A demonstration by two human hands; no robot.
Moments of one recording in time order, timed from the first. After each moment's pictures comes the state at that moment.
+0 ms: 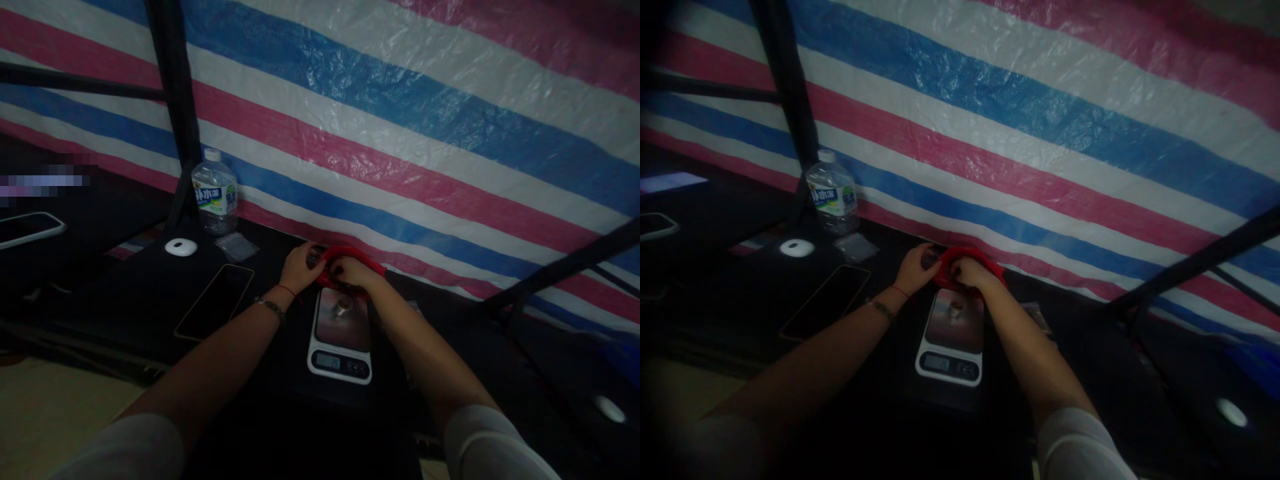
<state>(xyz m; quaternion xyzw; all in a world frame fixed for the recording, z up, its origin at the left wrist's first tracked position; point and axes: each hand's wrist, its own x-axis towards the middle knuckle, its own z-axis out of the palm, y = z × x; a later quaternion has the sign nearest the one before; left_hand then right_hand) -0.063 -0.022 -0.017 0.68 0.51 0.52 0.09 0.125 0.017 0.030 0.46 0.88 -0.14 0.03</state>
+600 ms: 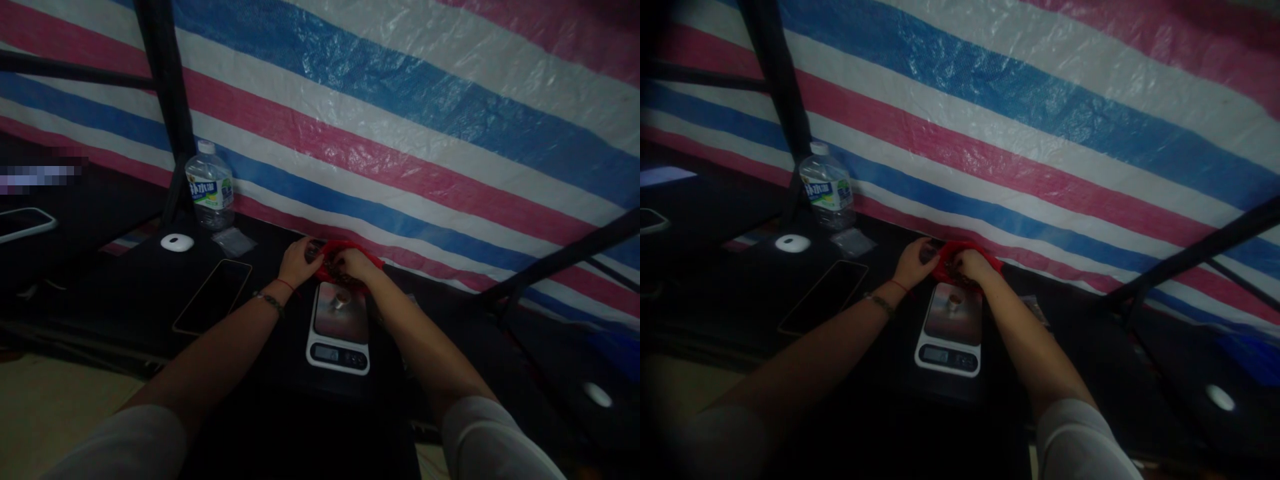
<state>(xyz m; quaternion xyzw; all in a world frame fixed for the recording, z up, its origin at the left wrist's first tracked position) -0.062 -0.020 -0.020 0.68 0.51 0.52 0.09 0.131 0.020 0.036 0.47 0.88 -0.05 0.02</state>
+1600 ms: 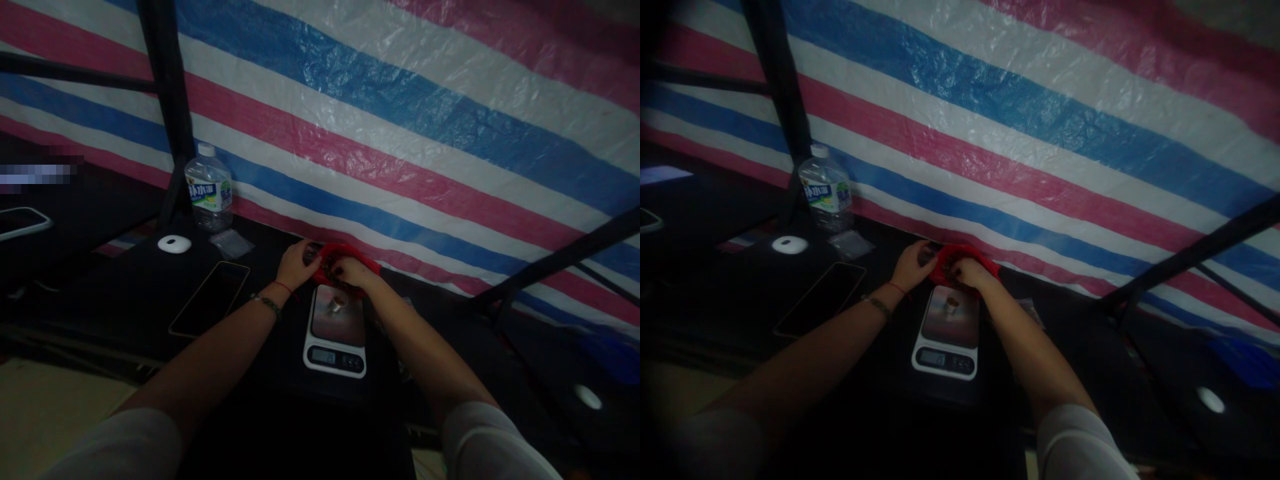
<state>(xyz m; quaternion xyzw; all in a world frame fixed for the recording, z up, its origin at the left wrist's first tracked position) -0.062 -0.020 -0.019 0.68 0.50 0.52 0.09 0.140 0.018 0.025 0.44 0.89 -0.12 0.04</state>
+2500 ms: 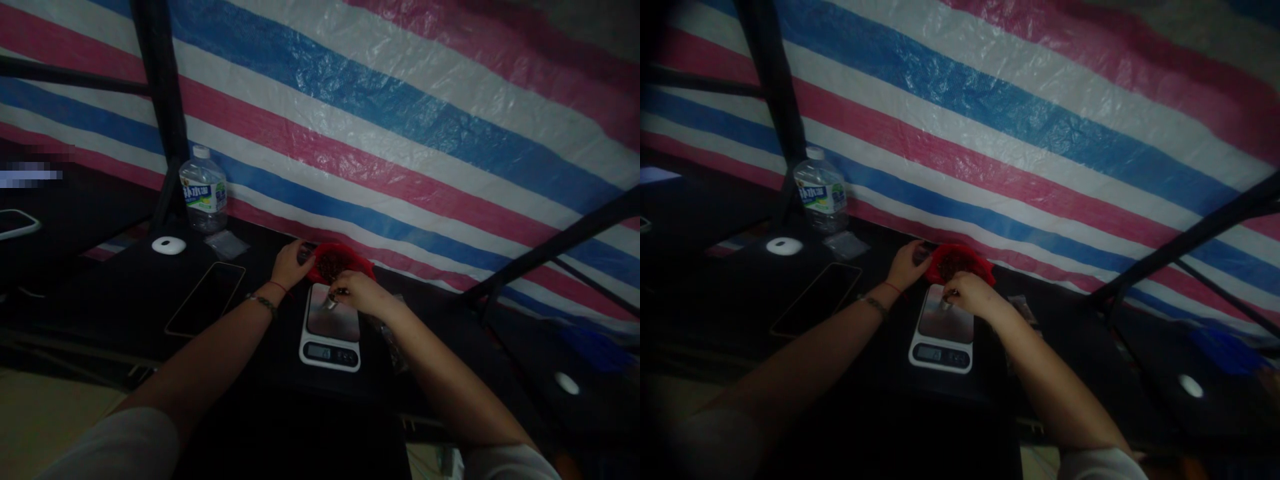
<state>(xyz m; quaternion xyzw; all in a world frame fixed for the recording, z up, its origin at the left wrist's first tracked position) -0.063 -0.021 -0.019 0.68 0.51 0.52 0.09 0.138 -0.087 0.084 0.36 0.92 -0.12 -0.04</state>
